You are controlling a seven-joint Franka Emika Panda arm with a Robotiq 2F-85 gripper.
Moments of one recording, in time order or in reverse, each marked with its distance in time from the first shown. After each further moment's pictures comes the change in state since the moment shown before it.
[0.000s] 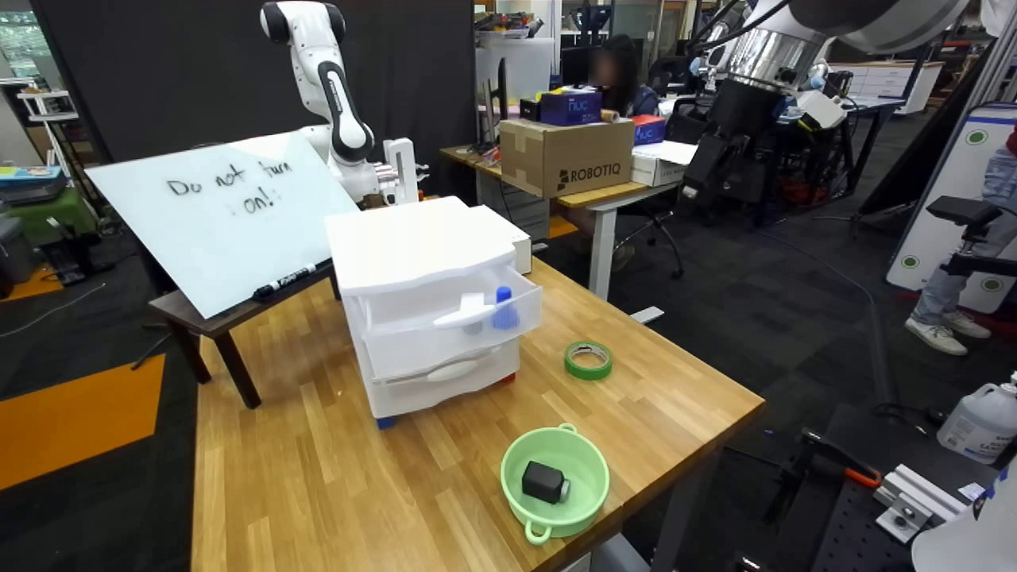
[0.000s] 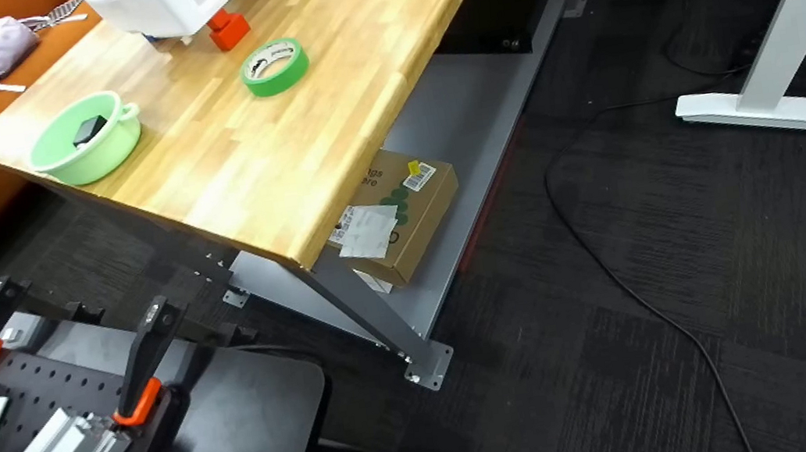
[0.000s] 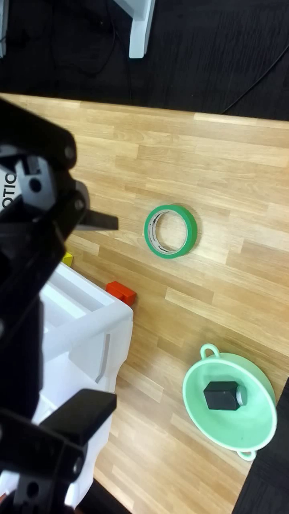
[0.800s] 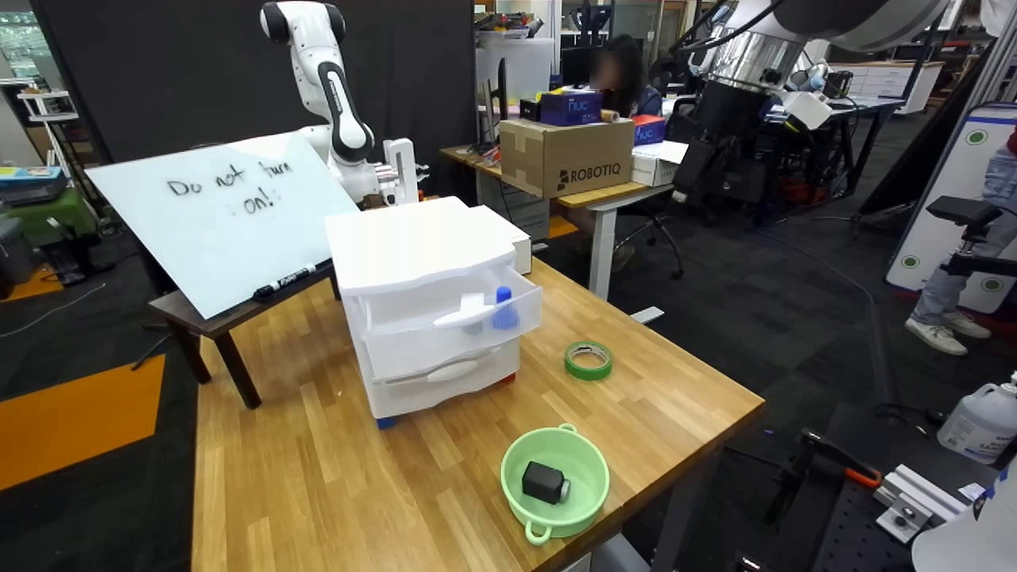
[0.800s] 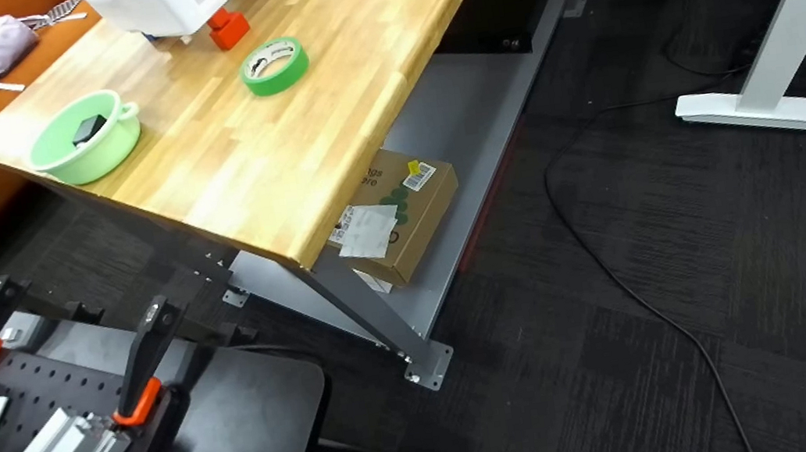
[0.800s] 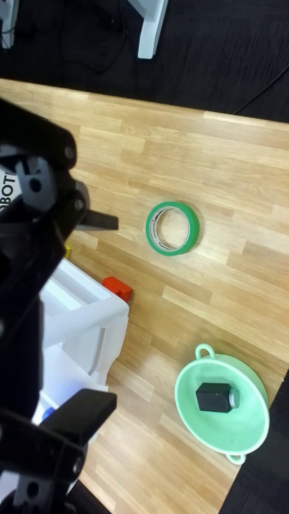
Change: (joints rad) arm 0.000 0.030 0.056 0.021 -0.016 -0.001 0.001
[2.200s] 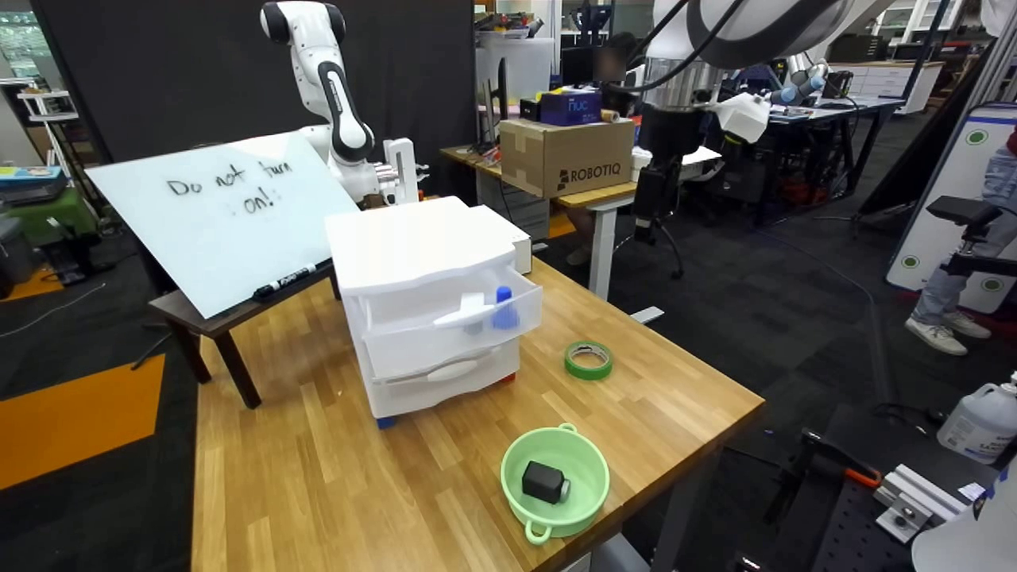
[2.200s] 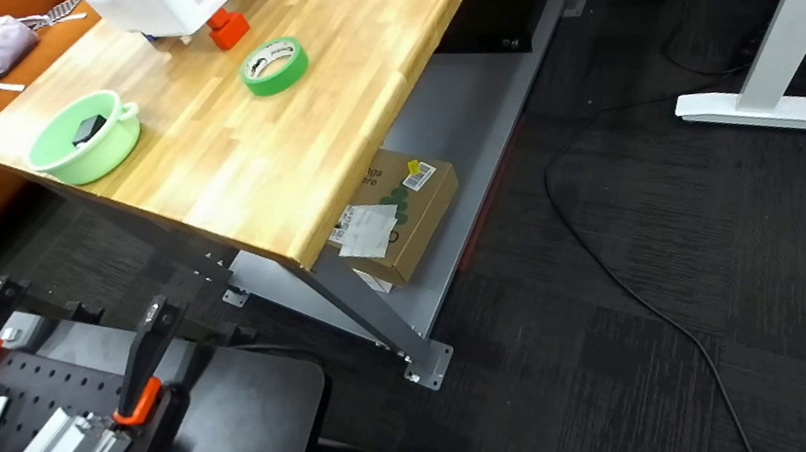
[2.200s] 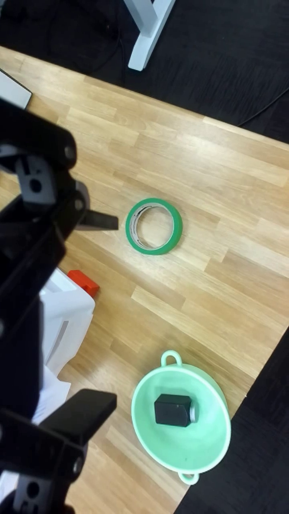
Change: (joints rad) arm 0.012 0.184 0.144 0.135 -0.108 -0.077 0.076
